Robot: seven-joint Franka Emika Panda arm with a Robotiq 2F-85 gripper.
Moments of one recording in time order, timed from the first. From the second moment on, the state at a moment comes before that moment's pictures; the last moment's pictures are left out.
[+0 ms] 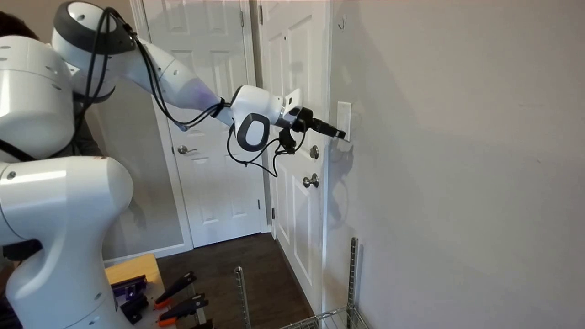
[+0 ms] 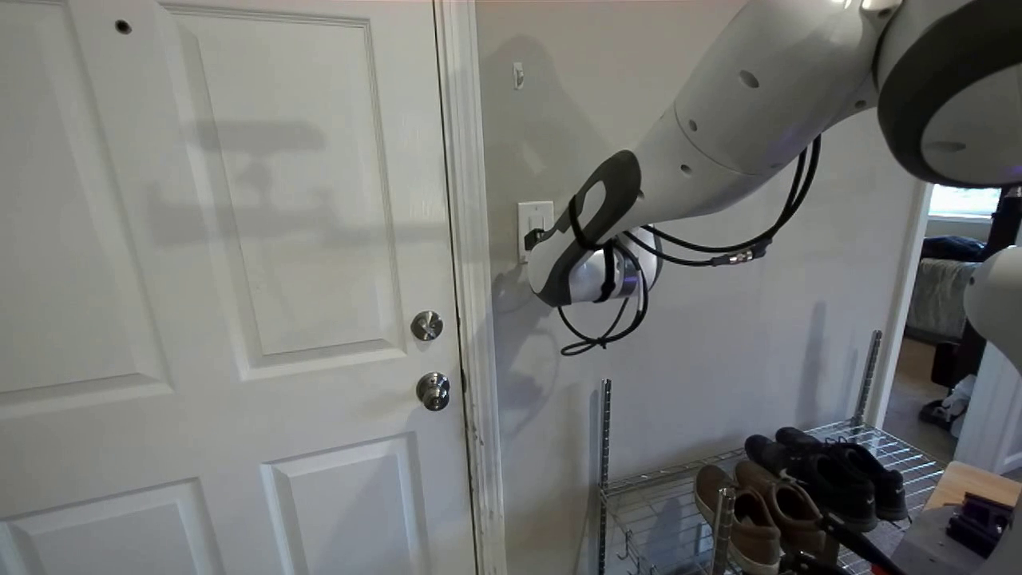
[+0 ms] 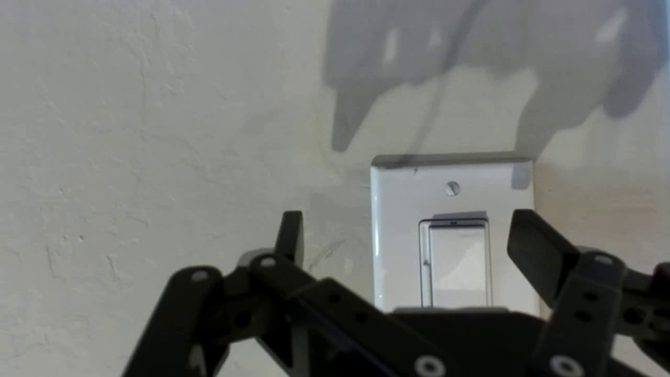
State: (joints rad) arm 1.42 0.75 -1.20 -2.17 0.96 3.43 0.04
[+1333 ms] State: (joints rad) arm 1.33 0.71 -1.18 -2.16 0.87 3.43 0.04
